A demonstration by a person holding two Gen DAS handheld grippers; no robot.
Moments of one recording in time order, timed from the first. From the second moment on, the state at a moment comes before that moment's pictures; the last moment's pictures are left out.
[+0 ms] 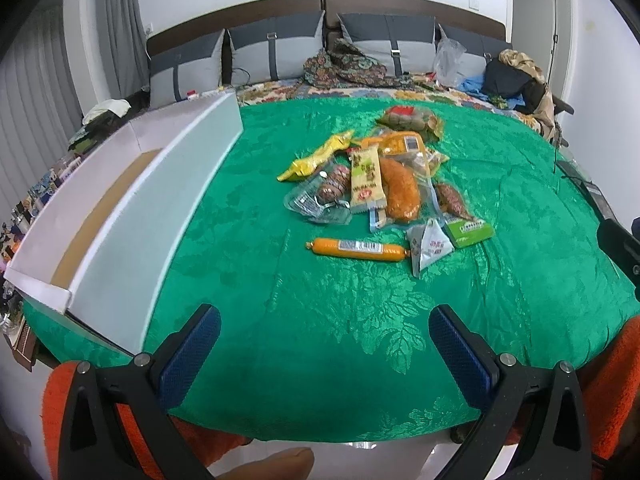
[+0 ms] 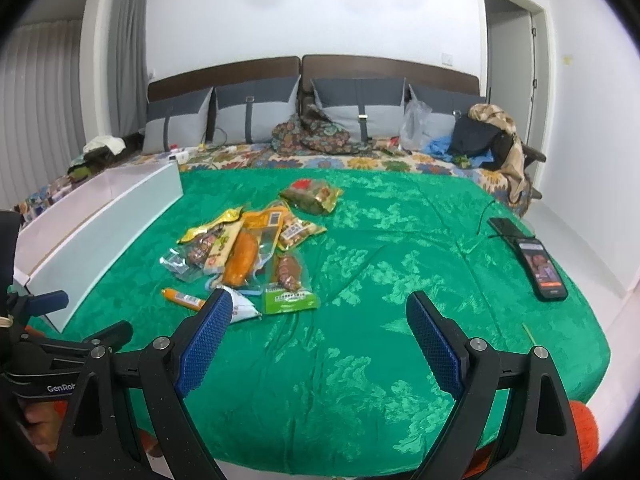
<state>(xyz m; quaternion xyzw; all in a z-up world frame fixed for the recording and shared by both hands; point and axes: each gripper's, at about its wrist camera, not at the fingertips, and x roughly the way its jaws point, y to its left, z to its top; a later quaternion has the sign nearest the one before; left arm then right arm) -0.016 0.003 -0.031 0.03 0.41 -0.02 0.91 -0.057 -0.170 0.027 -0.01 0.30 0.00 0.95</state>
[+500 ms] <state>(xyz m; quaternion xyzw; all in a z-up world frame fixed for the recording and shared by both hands) 0.079 0.014 -0.106 0.00 0.51 -0.01 0.86 0.083 -0.251 -0.068 0.00 0.46 -0.06 0.89</state>
